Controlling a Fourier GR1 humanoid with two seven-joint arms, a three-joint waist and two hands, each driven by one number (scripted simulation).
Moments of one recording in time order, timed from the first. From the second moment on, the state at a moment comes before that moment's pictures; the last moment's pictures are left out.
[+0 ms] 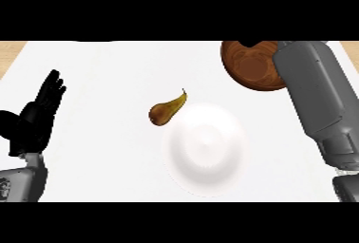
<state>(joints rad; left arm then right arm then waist) -0.18 0.26 0.12 -1.54 -0.02 0.05 0.14 -1.12 -0.27 -0.08 -0.72 0.82 -0.19 0.27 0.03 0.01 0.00</state>
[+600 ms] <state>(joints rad) -0.19 0.24 0.10 -1.55 -0.02 0.05 0.14 -1.16 -0.37 -0.15 -0.32 0.83 -0.15 0.16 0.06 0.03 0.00</state>
